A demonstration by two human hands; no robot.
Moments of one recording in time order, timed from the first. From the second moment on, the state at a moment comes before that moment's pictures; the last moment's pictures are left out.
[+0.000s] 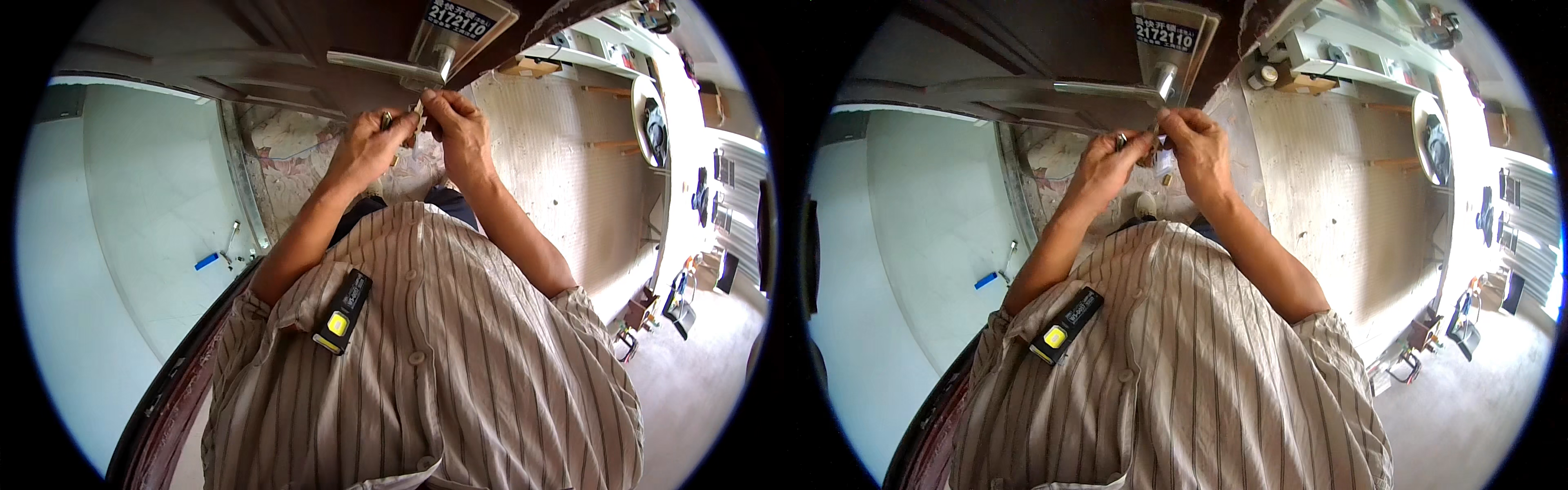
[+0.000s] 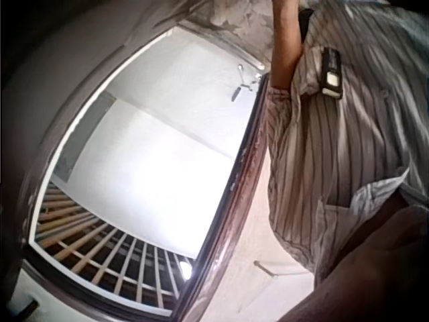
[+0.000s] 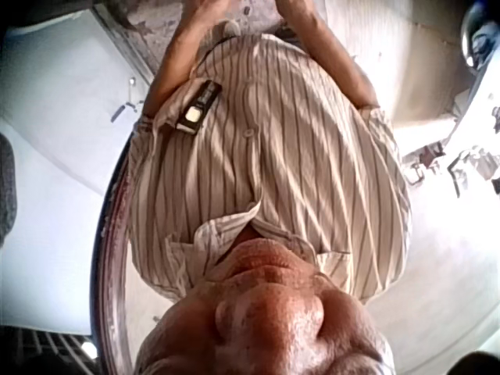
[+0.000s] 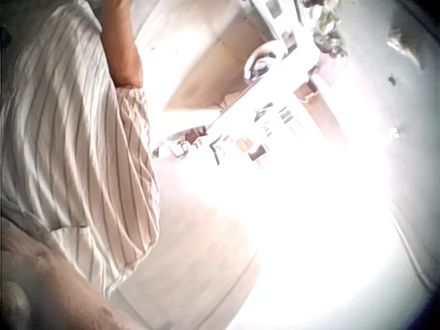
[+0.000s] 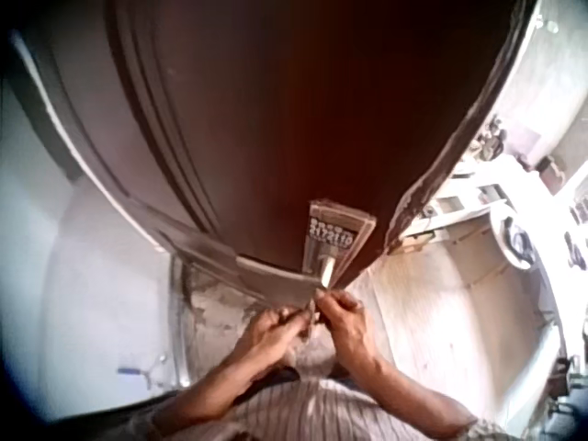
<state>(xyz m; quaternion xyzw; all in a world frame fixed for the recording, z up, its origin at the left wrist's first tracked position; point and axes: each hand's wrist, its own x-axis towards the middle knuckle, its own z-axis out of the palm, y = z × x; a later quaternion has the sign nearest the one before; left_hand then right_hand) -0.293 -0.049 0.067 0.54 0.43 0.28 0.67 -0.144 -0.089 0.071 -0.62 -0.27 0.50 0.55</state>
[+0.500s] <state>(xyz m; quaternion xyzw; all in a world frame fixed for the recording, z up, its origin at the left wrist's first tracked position) -0.271 -0.038 0.059 0.45 0.44 0.31 0.71 -0.098 -0.071 0.037 -0.57 -0.39 0.28 0.67</state>
